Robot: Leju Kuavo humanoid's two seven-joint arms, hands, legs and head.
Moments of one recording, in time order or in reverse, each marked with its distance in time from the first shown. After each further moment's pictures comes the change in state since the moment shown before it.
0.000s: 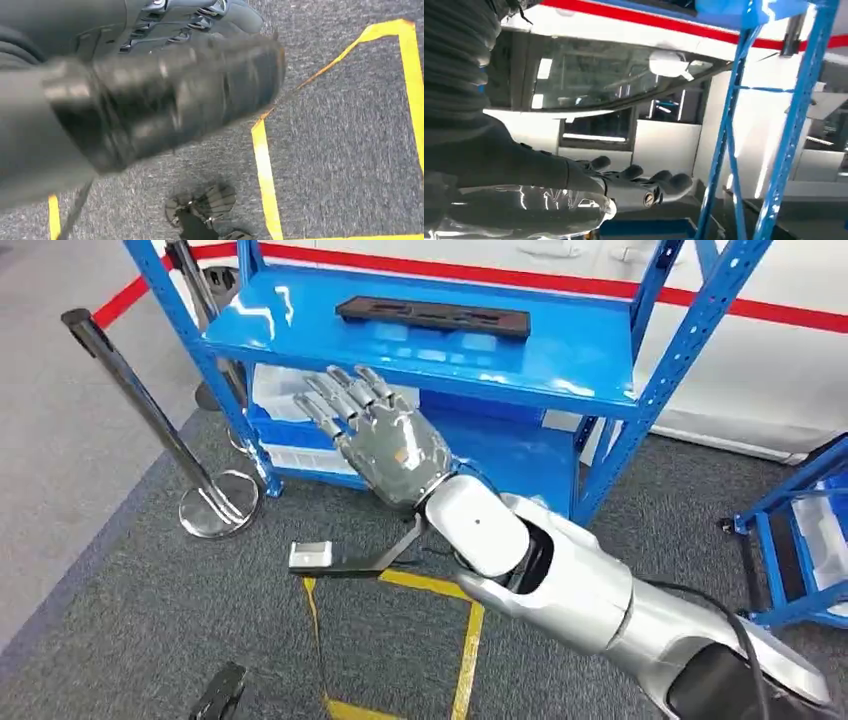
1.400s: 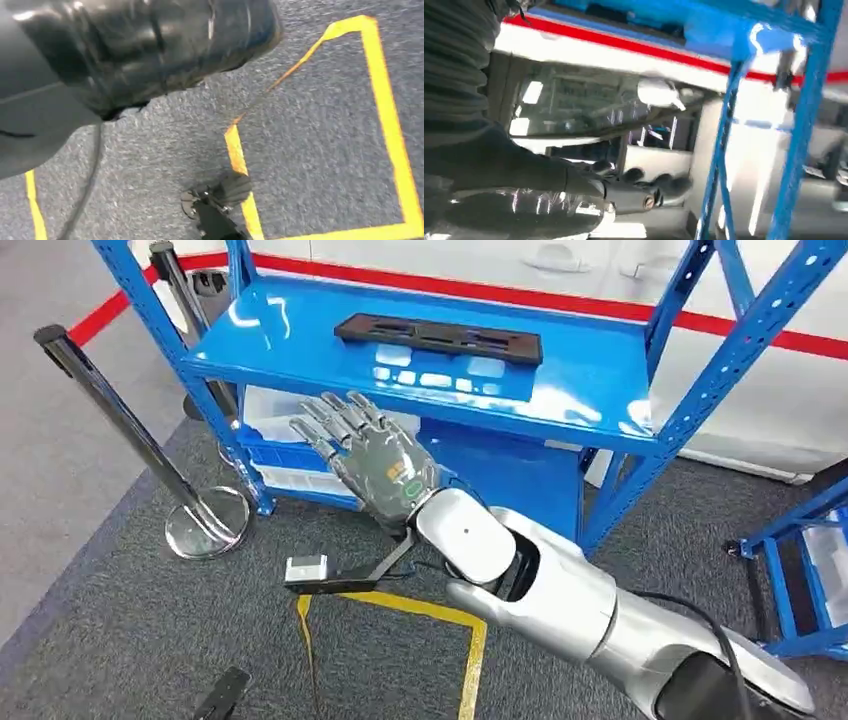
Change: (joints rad) left arm 0.017 0.001 0.001 0.000 -0.061 -0.035 -0.011; right arm 0.039 0.024 0.007 0.048 -0.037 -0.013 -0.022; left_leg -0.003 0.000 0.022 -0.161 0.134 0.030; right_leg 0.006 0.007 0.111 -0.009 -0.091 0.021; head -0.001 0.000
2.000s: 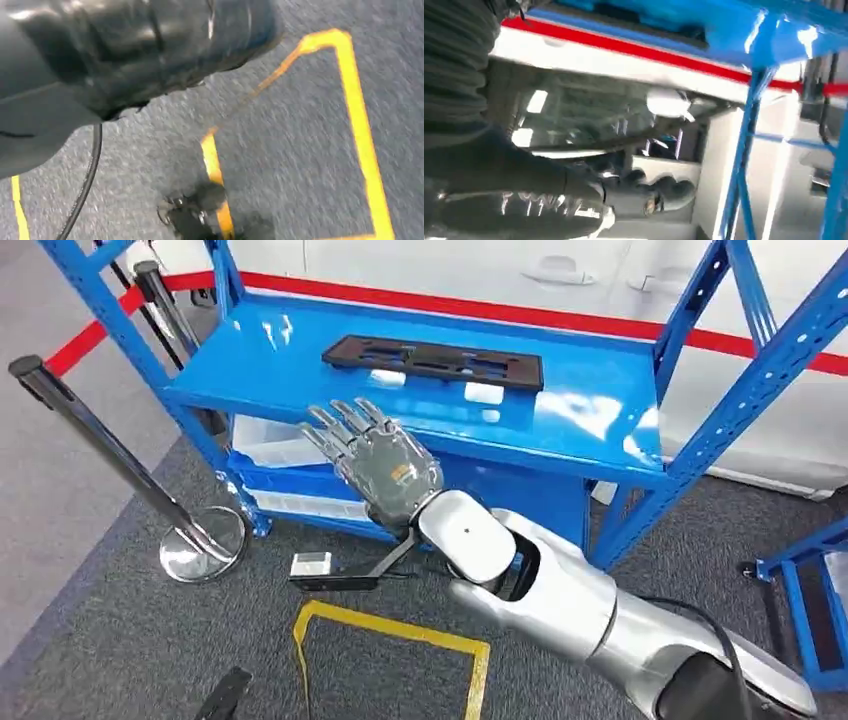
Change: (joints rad) left arm -0.005 -0.003 0.000 0.000 -0.003 -0.001 0.000; right arm 0.007 0.005 0.004 0.026 -0.005 0.008 -0.002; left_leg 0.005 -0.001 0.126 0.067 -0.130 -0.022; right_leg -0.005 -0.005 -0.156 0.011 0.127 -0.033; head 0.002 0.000
